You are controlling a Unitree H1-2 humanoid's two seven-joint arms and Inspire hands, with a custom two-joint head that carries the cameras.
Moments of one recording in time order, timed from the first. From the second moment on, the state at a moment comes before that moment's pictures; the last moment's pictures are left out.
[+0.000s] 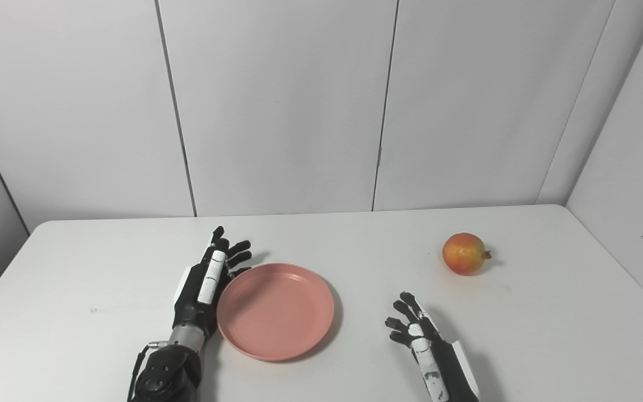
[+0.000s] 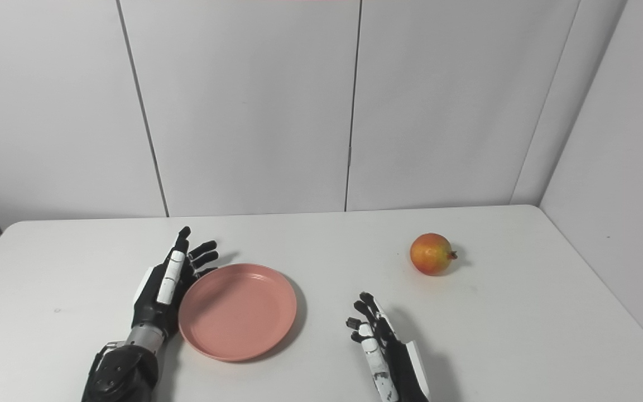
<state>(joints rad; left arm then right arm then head) -0.49 0.00 0.02 0.59 -0.17 -0.11 -0.14 0.13 0.04 0.10 -0.16 -0.08 -0.02 -0.05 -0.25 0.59</state>
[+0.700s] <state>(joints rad) -0.48 -0.04 0.01 0.58 -0.15 -0.09 -0.14 0.13 0.04 0.10 -0.17 -0.06 -0.03 -0.05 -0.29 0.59</state>
